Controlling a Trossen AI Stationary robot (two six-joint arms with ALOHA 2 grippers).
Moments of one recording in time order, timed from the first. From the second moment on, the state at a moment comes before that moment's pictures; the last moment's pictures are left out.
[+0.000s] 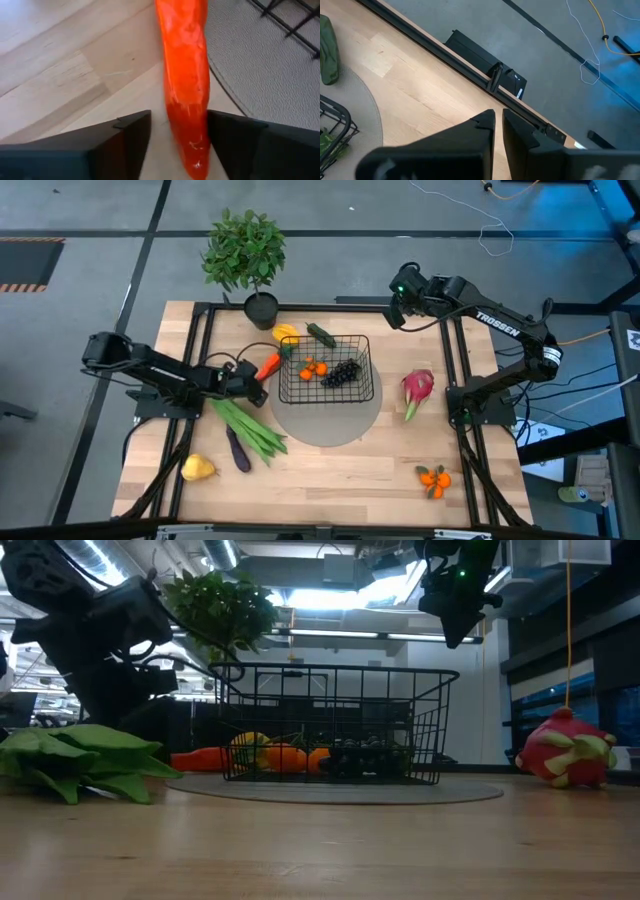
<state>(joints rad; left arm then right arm) -0.02 1.25 0.31 -0.17 -0.50 -0.88 -0.55 1.41 1.44 -1.12 0.52 0.25</state>
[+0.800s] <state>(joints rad) -0.02 0.95 0.31 -0.18 -0.71 -0.92 -0.55 1.41 1.44 -1.13 0.52 0.25</state>
